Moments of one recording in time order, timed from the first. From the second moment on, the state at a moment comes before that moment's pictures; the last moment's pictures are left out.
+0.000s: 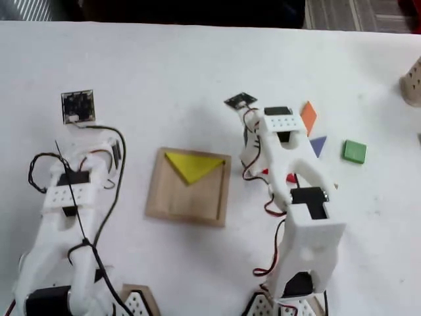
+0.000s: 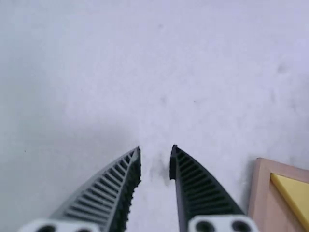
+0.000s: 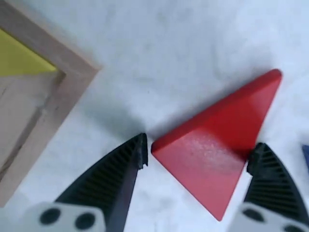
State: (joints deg) left arm -12.9 -25.9 60.3 22.4 0.7; right arm -8.1 23.9 5.8 68.9 29.5
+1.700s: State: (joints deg) left arm -12.9 -25.9 60.3 22.4 -0.4; right arm -4.7 24.2 1.5 73.9 27.9
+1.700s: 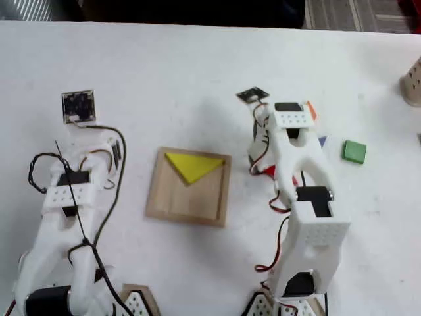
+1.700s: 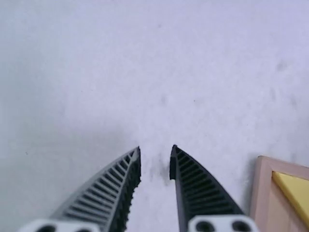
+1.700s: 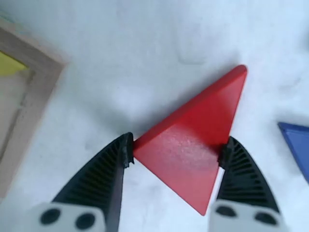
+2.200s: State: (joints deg) left arm -12.9 -25.9 60.3 22.4 -0.9; right arm -10.0 17.0 0.2 82.3 25.7
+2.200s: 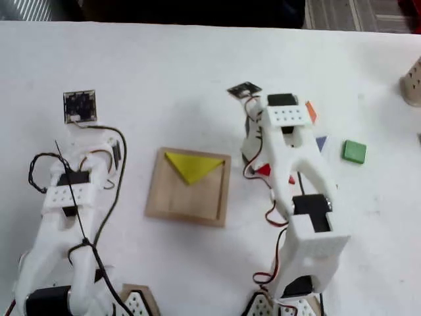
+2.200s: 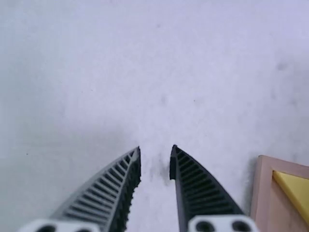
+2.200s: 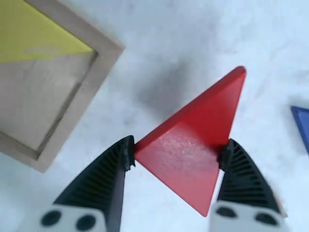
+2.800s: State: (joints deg) left arm -12.9 -25.9 60.3 22.4 -1.2; right arm -37.5 13.9 0.2 81.6 24.0
